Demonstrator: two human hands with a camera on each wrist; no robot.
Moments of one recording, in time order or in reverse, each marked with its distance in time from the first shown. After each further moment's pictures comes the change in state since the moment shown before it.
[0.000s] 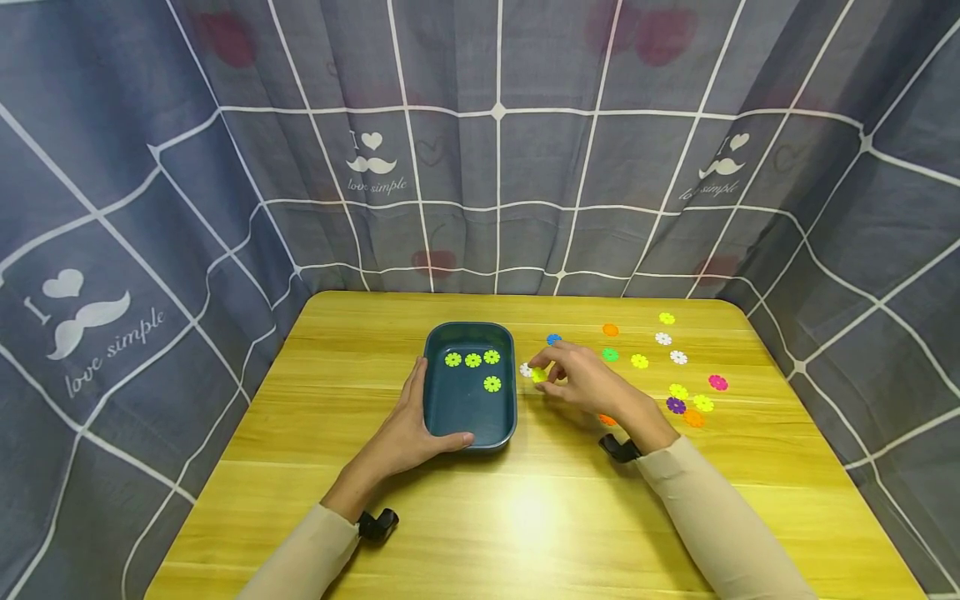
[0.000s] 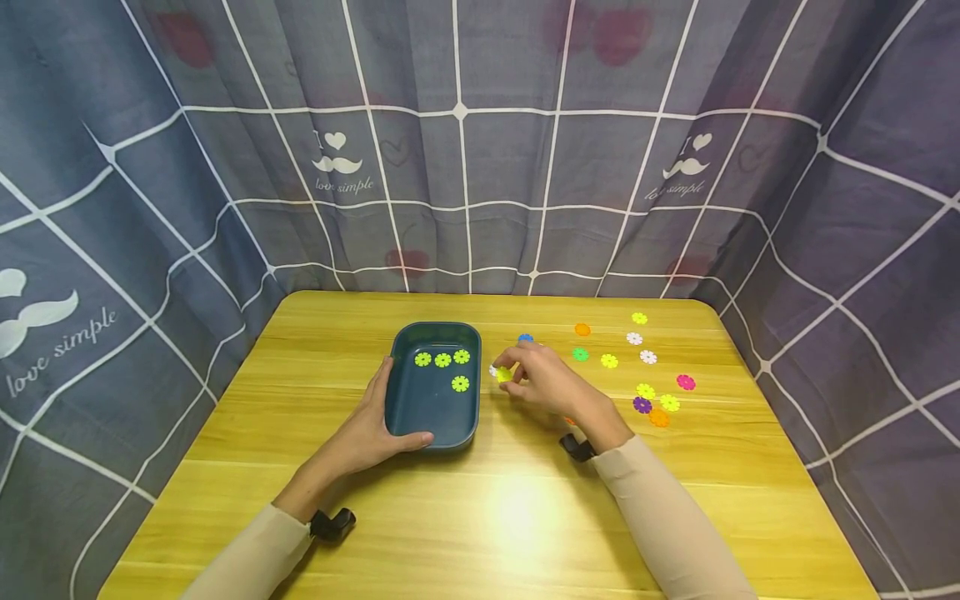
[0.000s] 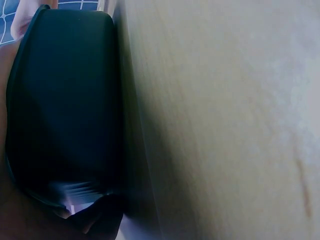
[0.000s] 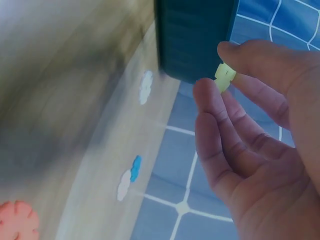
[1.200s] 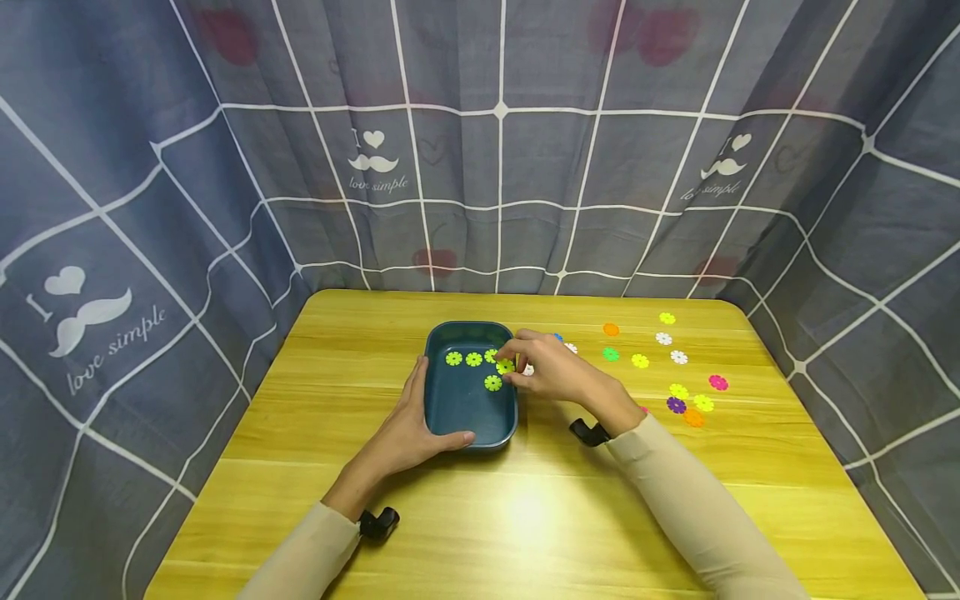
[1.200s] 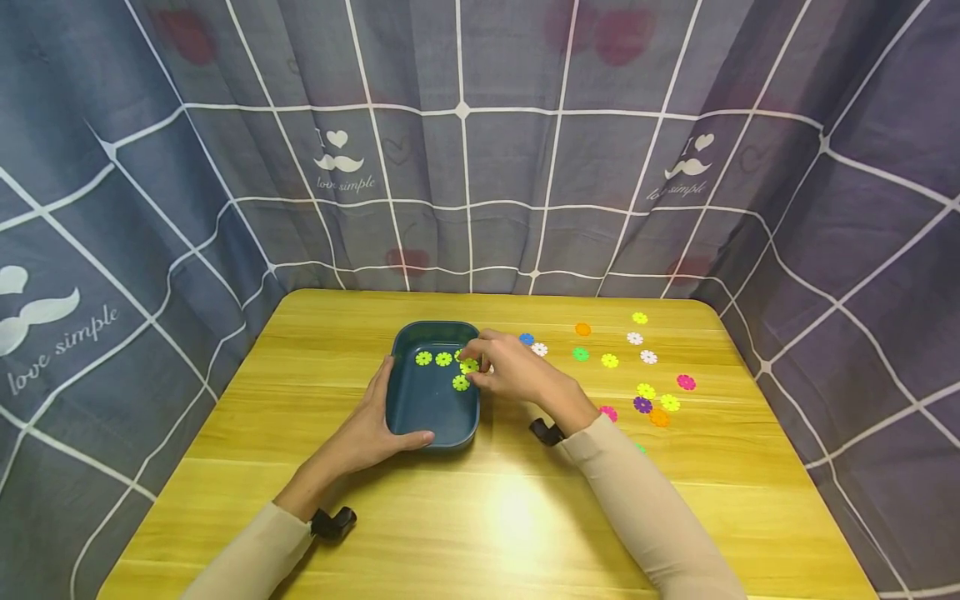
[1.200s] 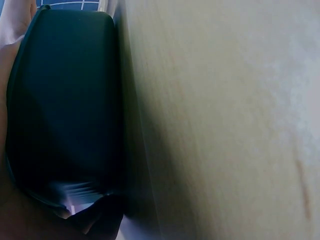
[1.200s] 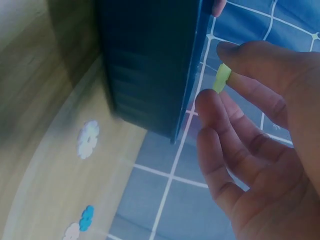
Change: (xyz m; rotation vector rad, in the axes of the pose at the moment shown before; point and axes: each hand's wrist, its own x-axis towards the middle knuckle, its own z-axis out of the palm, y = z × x) left_hand 0.000 0.001 0.000 -0.008 -0.013 -0.007; right_hand 0.045 -0.038 0.004 -0.016 -0.030 -0.117
